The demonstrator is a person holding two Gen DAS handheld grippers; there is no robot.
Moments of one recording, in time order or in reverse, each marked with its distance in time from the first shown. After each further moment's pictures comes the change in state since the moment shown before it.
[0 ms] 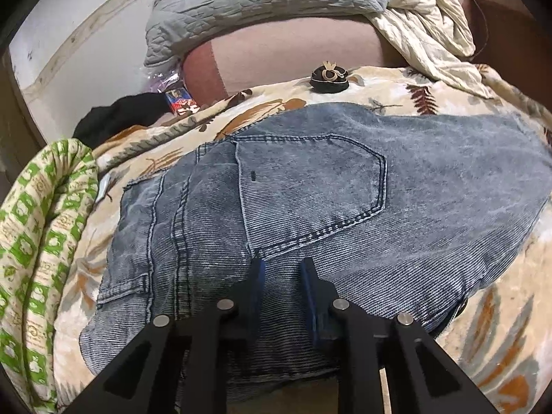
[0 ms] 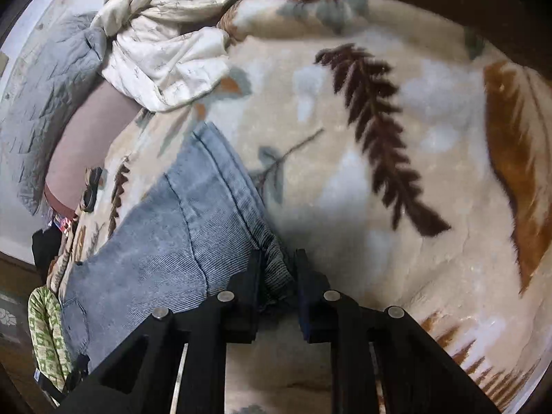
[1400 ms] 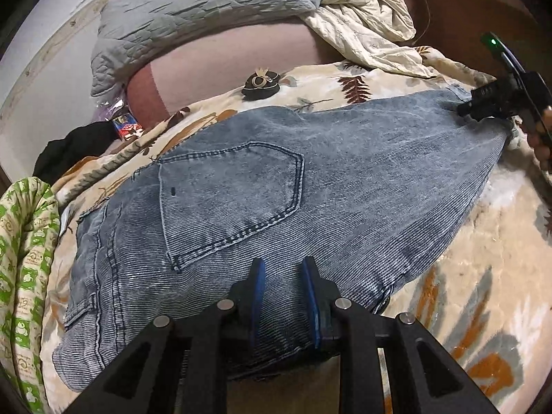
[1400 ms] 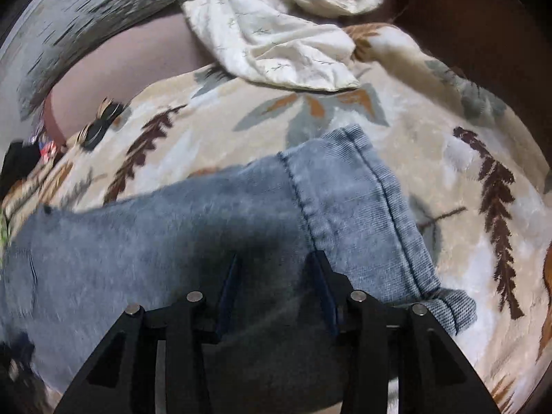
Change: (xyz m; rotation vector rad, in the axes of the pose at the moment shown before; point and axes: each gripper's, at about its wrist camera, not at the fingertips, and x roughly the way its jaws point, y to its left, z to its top) left arm -0.014 -0.032 -0.001 0.140 -0.028 -0.169; right arm 0.055 0.119 -0.005 -0.366 -0.088 -0.140
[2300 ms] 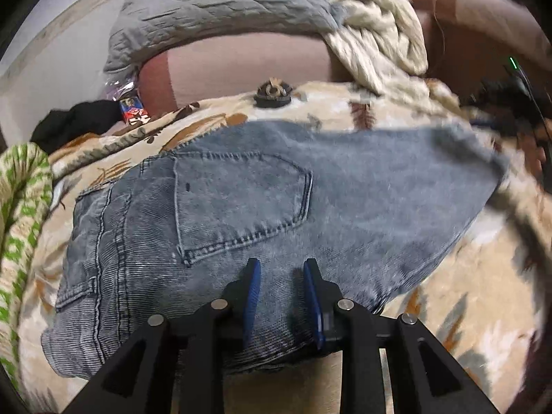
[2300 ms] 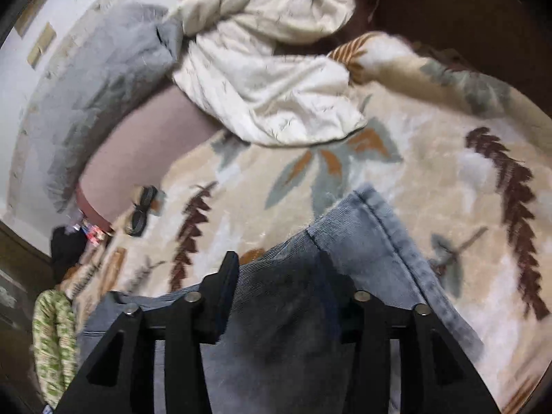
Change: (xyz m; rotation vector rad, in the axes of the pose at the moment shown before) left arm -0.018 0.025 0.003 -0.173 -0.052 -0.101; right arm -0.037 -0.018 0.046 0.258 -0.091 0.233
